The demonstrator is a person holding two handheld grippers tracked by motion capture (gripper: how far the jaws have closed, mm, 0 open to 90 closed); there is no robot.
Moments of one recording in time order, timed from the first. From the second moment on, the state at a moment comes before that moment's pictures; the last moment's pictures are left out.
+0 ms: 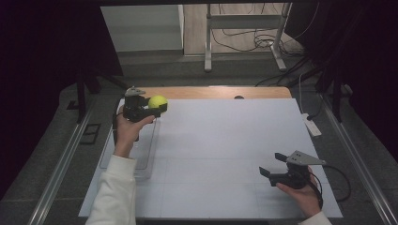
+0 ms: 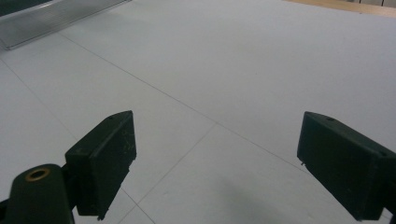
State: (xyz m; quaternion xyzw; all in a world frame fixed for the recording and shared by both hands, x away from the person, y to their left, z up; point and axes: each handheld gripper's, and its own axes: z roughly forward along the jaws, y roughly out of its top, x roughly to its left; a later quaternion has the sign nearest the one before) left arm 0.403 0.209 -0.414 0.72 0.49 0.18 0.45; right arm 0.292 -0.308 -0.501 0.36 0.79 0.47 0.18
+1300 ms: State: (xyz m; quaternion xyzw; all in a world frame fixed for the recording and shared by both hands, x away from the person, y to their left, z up) left arm 0.404 0.249 -0.420 0.69 0.53 0.21 0.45; right arm 0.292 -0.308 -0.501 0.36 0.79 0.47 0.18
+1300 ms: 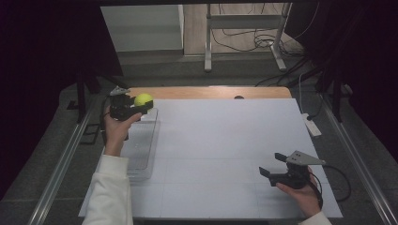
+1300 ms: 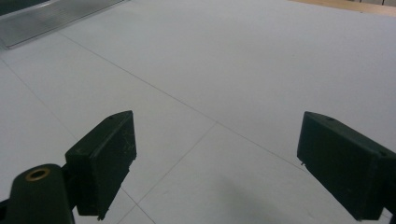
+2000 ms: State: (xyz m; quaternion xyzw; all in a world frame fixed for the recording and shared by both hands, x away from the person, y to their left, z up) left arm 0.406 0.267 -0.430 0.68 0.56 0.23 0.42; right arm 0.292 -0.308 -0.501 0.36 0.79 0.47 0.18
